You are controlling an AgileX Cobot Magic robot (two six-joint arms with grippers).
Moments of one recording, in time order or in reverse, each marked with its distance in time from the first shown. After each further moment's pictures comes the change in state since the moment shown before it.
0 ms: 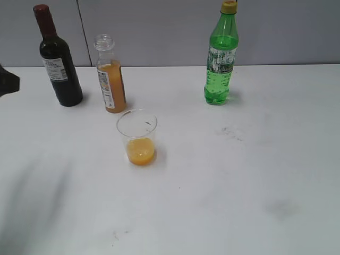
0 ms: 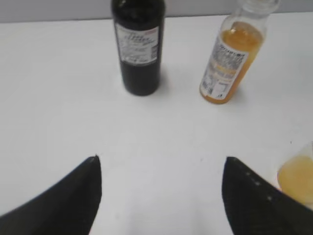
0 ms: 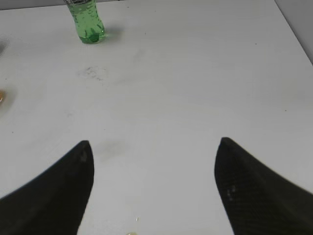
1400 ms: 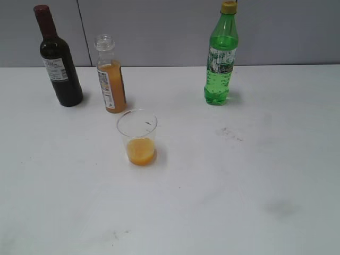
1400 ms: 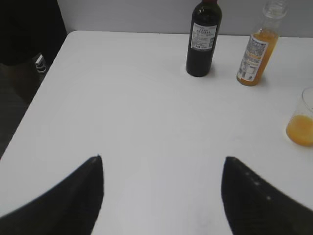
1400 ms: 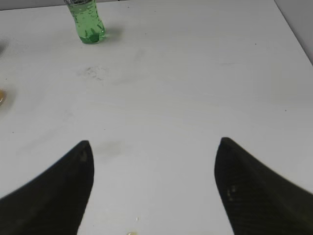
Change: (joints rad) left arm 0.128 -1.020 -0.017 0.131 0.889 -0.056; right arm 0.000 0.000 0.000 0.000 0.000 0.000
